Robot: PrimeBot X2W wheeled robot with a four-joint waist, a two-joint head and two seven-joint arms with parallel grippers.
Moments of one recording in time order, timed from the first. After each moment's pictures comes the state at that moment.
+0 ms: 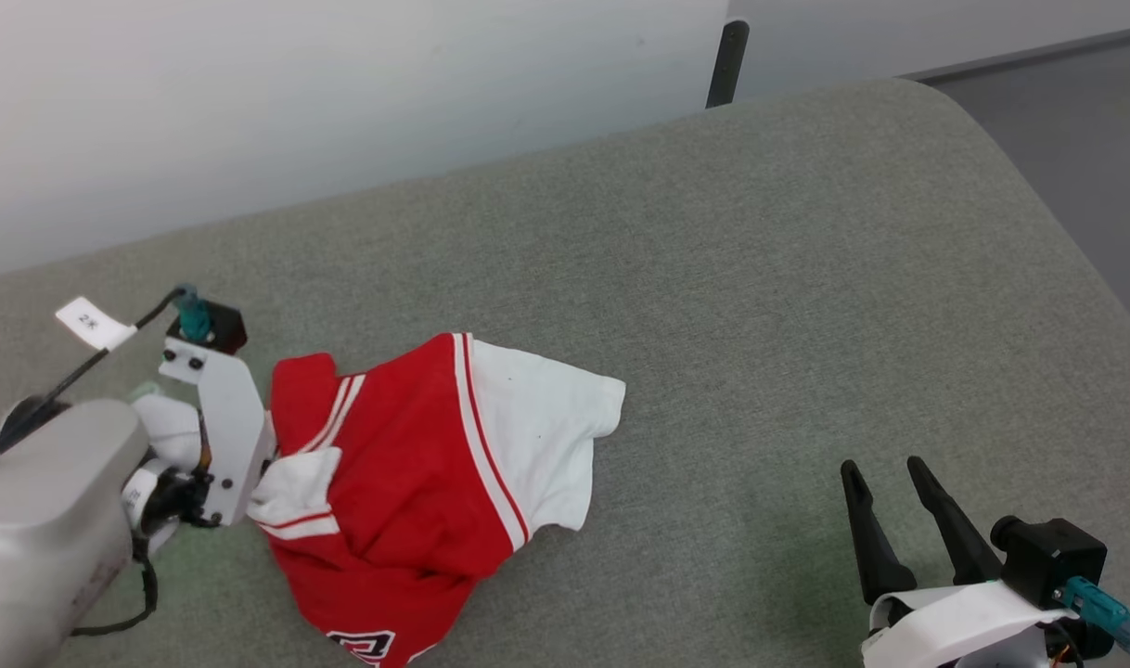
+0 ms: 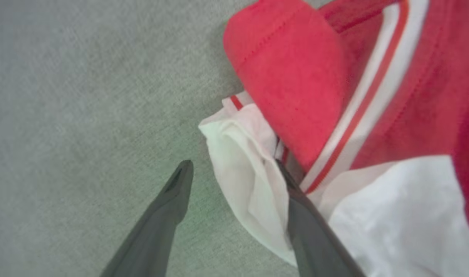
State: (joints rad) left arm -0.97 0.72 -1.24 0.67 -1.13 0.01 0.57; right arm -0.03 -0.05 0.08 0.11 0.30 0.13 -0.11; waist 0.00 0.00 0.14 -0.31
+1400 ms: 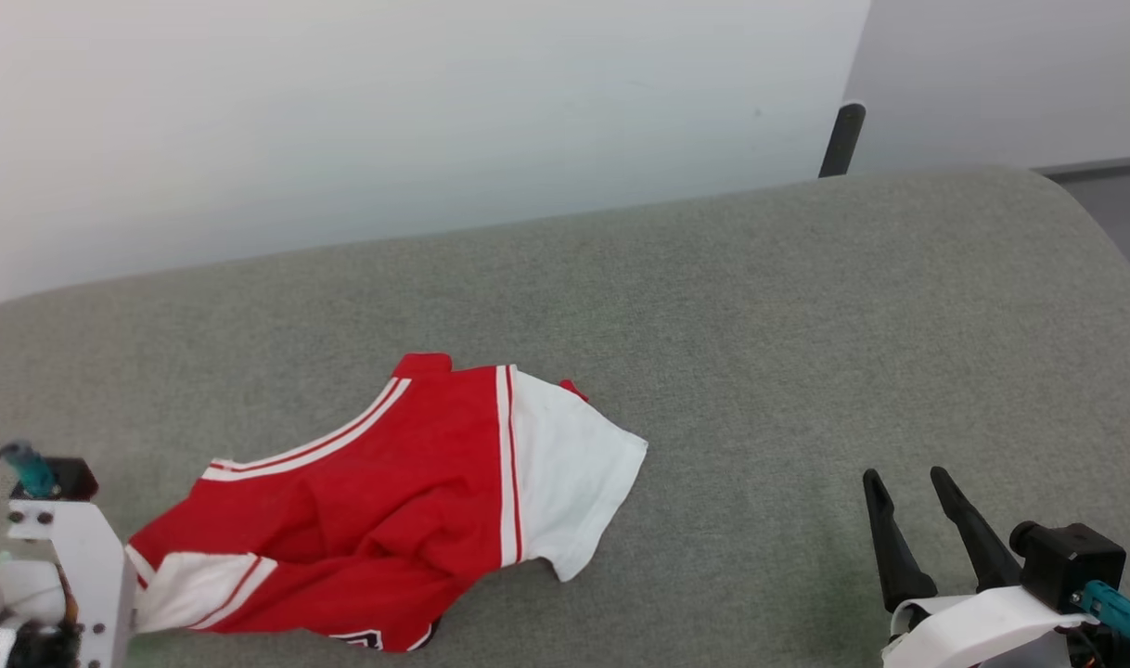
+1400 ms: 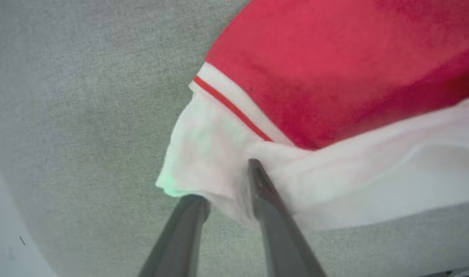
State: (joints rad) left arm -0.69 1.00 -1.19 0.50 -1.33 0.11 0.53; right arm -0.01 -0.05 0.04 0.08 0.27 0.13 -0.06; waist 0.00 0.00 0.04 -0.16
